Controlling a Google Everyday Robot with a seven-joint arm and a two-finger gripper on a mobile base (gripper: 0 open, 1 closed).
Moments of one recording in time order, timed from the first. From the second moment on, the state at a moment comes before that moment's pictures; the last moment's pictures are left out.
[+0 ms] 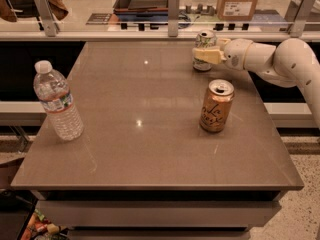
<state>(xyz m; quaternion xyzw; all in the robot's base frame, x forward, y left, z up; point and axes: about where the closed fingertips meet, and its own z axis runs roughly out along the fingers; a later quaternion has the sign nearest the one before) 0.781 -0.156 0.877 -0.33 0.67 0.28 0.60</state>
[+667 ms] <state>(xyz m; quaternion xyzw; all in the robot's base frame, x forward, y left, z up) 0.781 -0.146 0.890 -0.33 0.66 0.30 0.60</state>
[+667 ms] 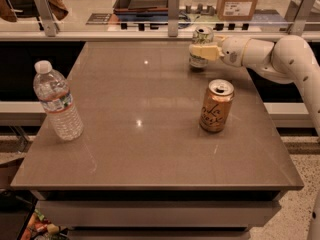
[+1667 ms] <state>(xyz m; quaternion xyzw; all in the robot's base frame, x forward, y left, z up) 0.743 -0.118 0.973 -0.35 0.64 0.30 0.61</state>
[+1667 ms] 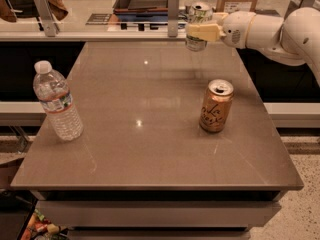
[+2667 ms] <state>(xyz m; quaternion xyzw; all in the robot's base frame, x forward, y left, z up) 0.648 -0.042 1.001 -0.38 0.65 0.28 0.60</state>
